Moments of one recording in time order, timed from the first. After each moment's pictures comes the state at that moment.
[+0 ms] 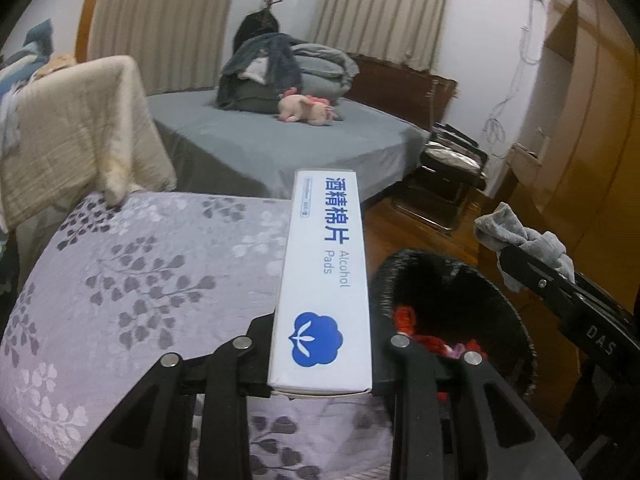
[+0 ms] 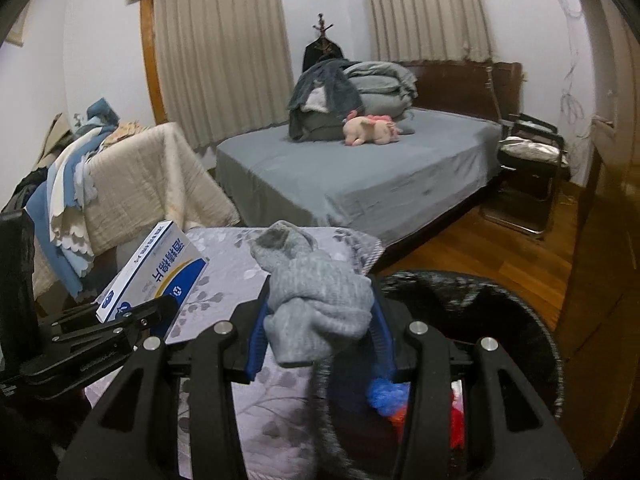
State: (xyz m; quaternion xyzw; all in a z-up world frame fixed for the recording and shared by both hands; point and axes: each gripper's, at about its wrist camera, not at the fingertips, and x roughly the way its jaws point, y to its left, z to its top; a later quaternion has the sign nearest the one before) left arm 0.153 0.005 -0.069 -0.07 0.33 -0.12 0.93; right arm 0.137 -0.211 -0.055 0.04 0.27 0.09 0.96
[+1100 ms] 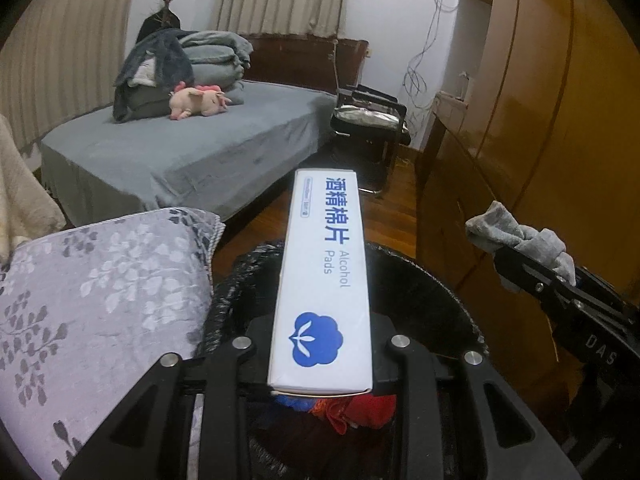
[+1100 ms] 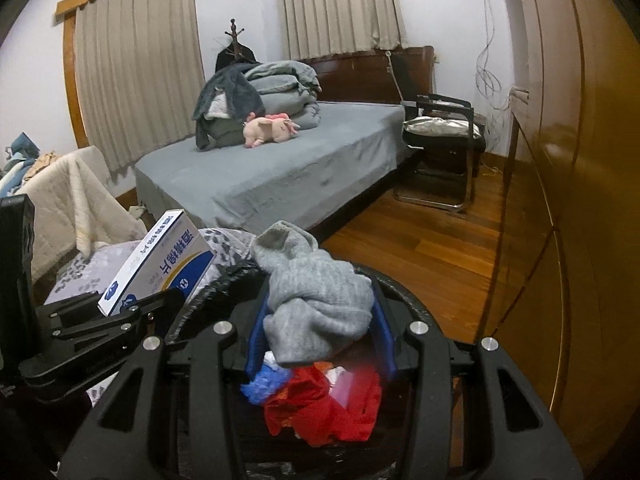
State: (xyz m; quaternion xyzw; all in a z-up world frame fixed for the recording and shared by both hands) left arm 0.196 -0.169 -0.094 0.00 0.35 -0.26 0.90; right arm 0.134 -0.343 -0.095 0.07 0.29 -0.05 0.95
